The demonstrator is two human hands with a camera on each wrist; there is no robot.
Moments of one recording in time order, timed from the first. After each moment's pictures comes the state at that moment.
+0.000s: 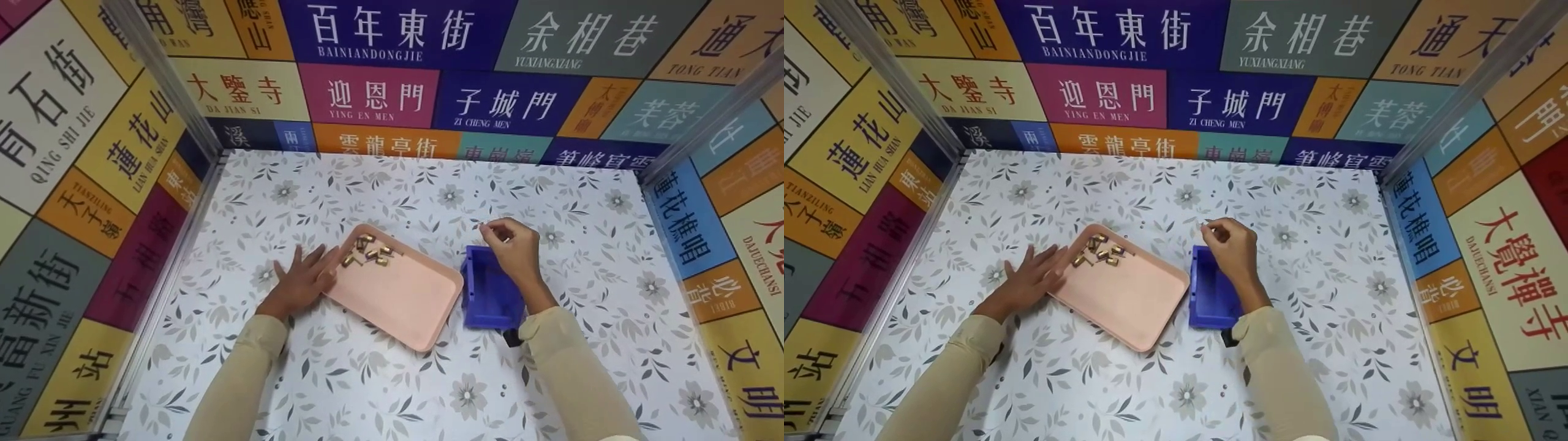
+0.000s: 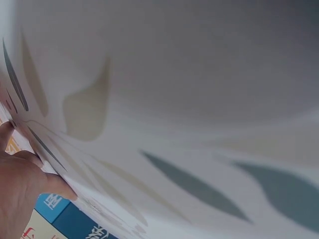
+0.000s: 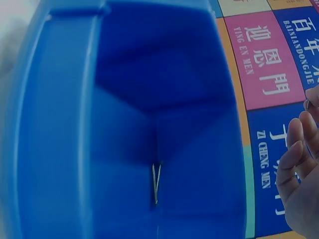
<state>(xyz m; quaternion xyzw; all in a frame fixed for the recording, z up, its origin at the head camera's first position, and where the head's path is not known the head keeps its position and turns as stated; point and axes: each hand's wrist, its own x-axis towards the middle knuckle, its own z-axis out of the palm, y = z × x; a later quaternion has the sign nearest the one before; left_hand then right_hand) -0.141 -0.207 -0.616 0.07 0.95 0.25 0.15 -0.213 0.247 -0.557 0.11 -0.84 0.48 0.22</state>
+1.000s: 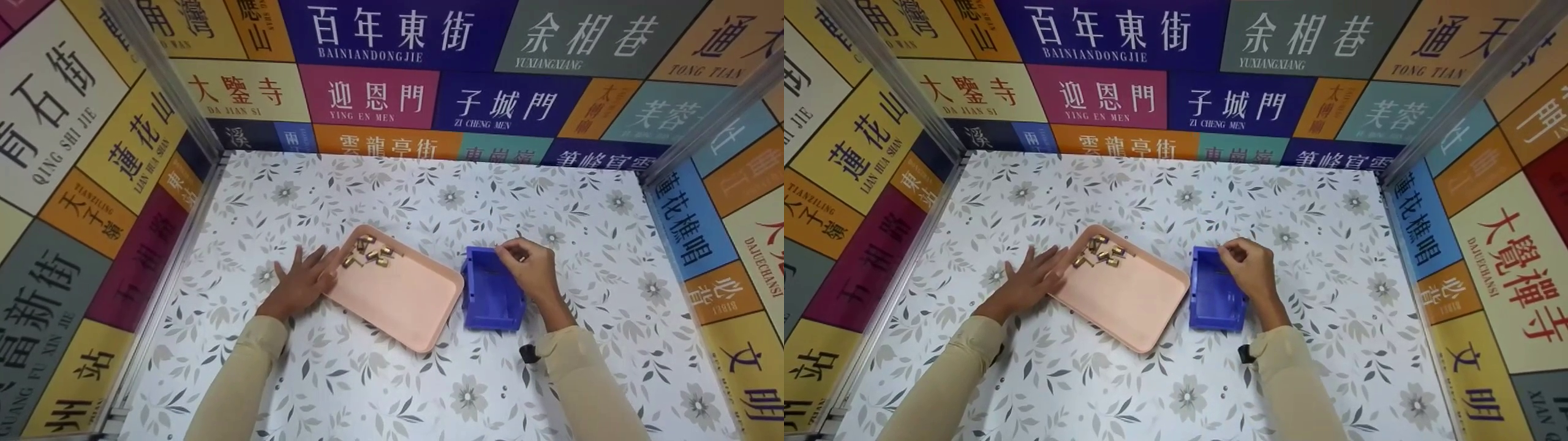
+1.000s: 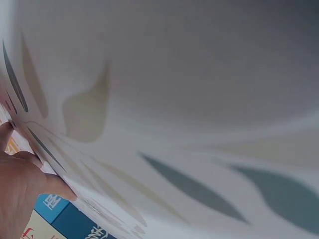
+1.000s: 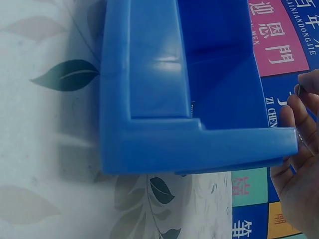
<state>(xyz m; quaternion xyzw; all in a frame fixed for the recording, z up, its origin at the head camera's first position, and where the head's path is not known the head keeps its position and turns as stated) -0.142 -0.205 -0.617 0.06 0.95 0.26 0.15 -0.188 0.285 -0.575 0.08 -0.86 0.48 0.15</state>
